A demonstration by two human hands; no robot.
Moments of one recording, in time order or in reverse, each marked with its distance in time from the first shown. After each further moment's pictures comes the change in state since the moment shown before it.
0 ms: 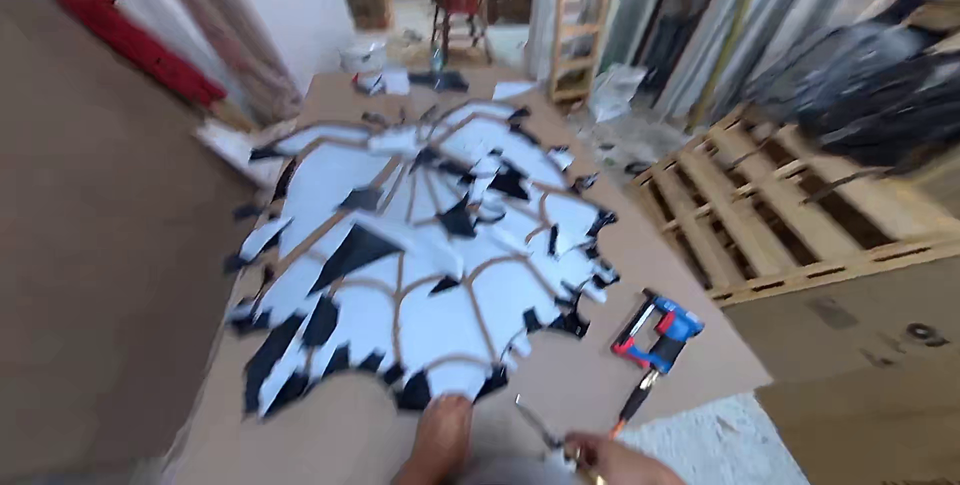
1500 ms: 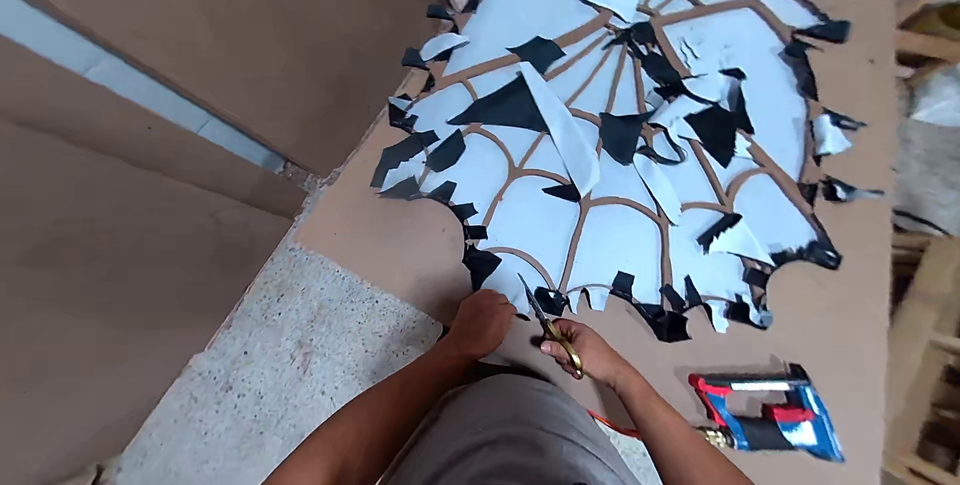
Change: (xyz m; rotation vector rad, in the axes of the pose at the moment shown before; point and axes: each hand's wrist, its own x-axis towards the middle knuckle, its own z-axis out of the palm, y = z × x) left_hand -0.027 0.012 0.029 -0.204 0.328 -0.246; right_hand 0.150 -0.079 -0.026 -0.153 -0.389 -0.062
